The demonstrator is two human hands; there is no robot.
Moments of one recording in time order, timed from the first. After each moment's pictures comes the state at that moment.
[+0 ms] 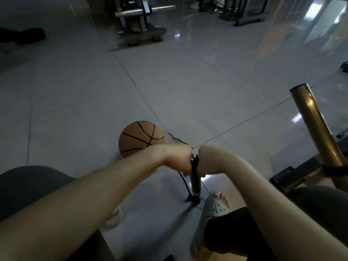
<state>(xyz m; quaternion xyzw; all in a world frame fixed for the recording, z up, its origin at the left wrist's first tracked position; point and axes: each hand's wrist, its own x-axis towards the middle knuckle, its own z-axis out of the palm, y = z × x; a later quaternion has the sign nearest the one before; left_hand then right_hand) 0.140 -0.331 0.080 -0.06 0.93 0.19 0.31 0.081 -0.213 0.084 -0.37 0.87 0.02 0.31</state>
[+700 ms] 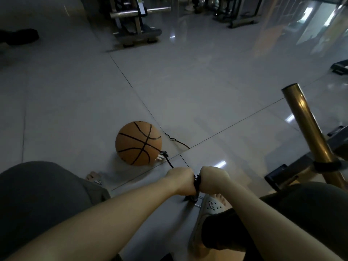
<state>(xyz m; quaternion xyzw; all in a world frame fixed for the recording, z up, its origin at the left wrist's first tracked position) 0.165 -0.287 -0.015 -0.12 0.94 0.18 0.25 0.098 -0.177 0.000 -0.34 0.89 0.05 0.29</state>
